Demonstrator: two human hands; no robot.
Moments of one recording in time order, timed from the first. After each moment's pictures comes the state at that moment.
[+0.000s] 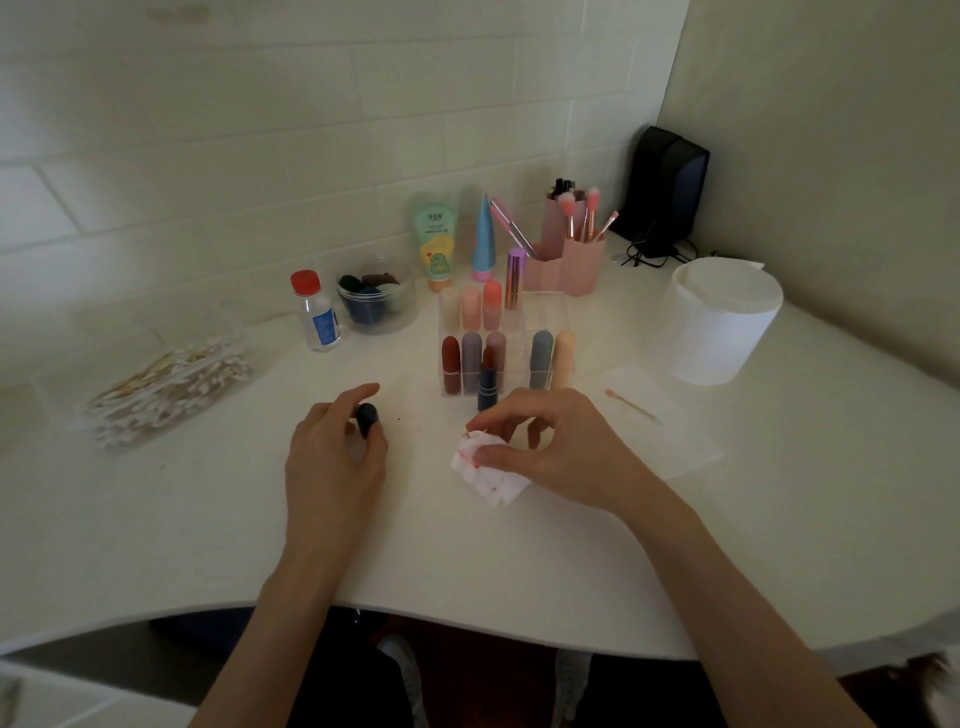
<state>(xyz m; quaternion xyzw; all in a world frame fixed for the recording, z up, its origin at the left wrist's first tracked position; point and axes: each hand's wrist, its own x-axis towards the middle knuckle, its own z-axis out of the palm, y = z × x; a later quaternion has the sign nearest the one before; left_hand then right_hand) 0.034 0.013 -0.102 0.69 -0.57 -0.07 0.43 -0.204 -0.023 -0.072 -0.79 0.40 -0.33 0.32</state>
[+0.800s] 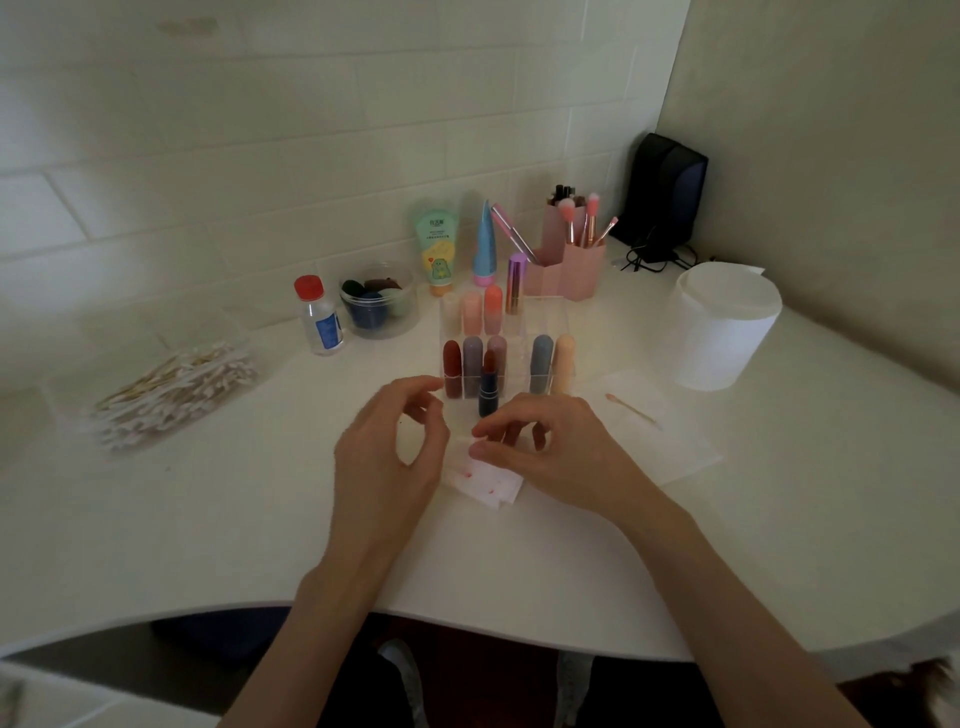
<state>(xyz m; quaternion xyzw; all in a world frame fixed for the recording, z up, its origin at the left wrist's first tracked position) -0.007 0.023 -0.074 0.58 -0.63 -0.07 0.50 -0.199 -0.023 -0.073 -0.79 0.44 -0.32 0.29</state>
